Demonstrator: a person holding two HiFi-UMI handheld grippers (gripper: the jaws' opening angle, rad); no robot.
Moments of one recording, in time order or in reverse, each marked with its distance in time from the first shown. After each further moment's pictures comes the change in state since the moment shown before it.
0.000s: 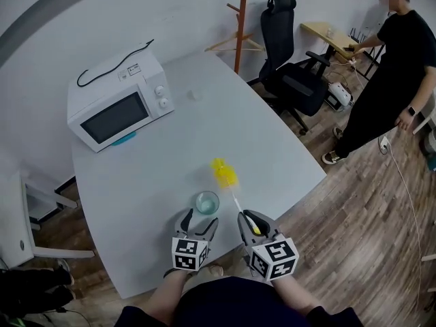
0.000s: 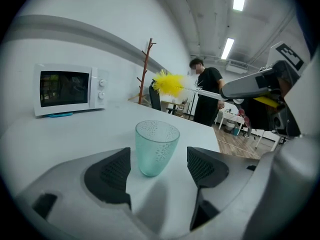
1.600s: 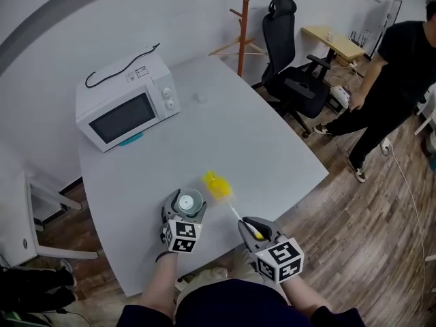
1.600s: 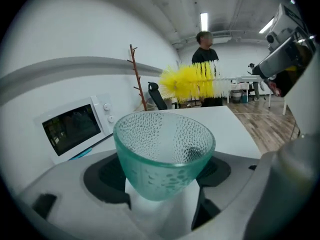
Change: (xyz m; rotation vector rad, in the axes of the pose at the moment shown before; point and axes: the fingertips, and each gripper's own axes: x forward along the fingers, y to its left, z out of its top) left arm -0.002 0.067 0.031 0.350 0.032 0.155; right arm -0.019 0.037 -0.016 -0.094 0.082 0.132
